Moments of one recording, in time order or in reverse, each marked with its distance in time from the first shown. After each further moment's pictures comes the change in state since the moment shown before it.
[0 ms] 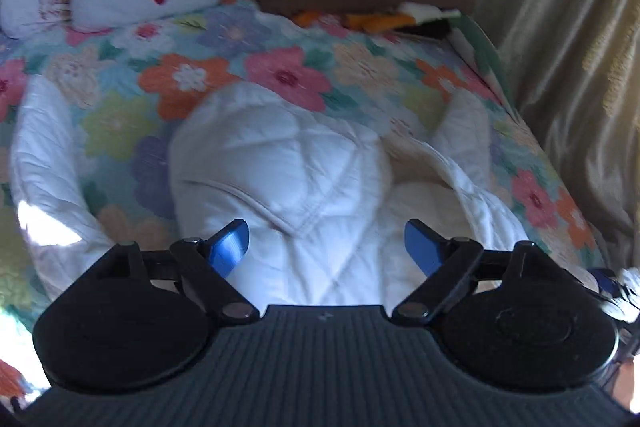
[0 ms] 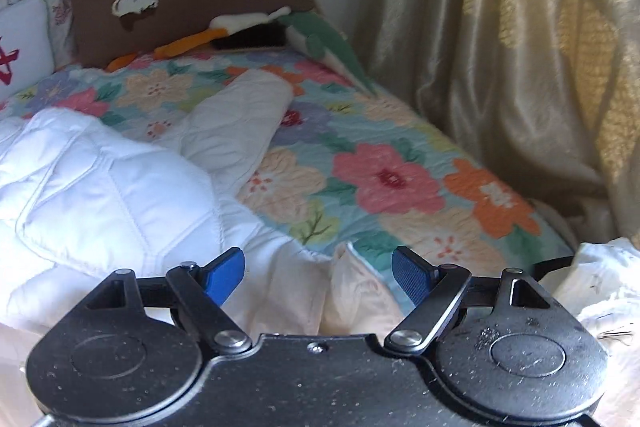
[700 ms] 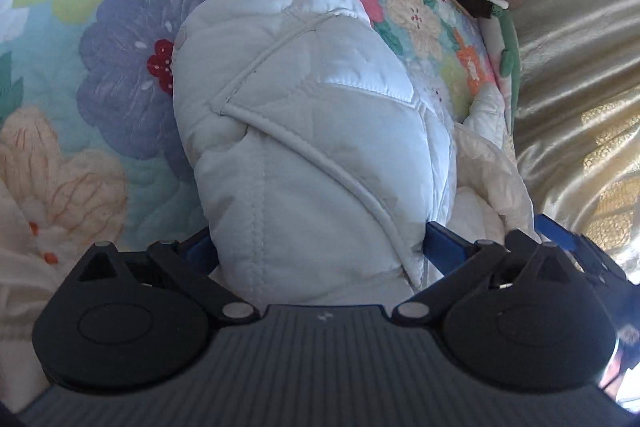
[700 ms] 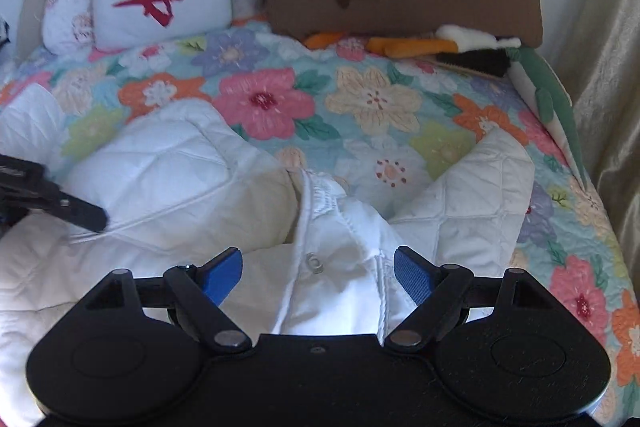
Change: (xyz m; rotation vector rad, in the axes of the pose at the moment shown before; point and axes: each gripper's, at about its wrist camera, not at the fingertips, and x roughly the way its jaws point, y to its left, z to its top) left arm 0.151 0.098 -0.020 -0.302 0.269 -0.306; right arm 0.063 0.204 0.096 -0.376 0.207 0.352
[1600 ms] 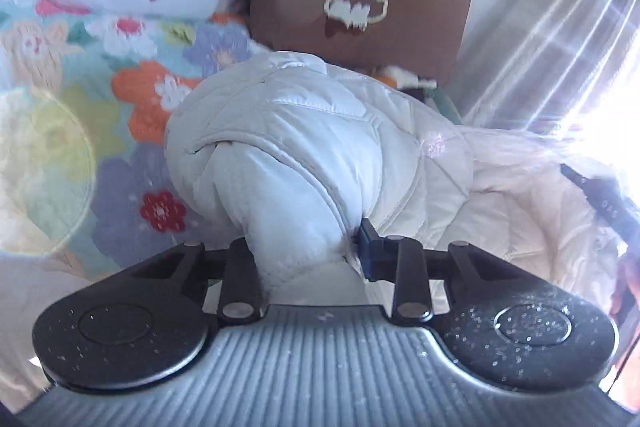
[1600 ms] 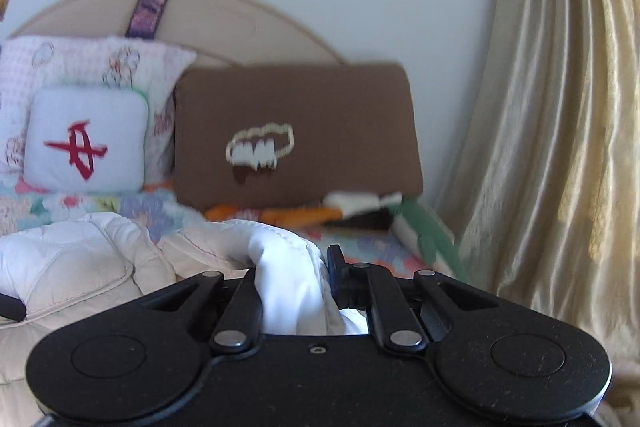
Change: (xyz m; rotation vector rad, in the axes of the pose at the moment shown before) left arm -0.080 -0.043 -0.028 0.262 -0.460 -0.021; right arm -0.103 -0.005 -0.004 0.037 -0.656 -0.307
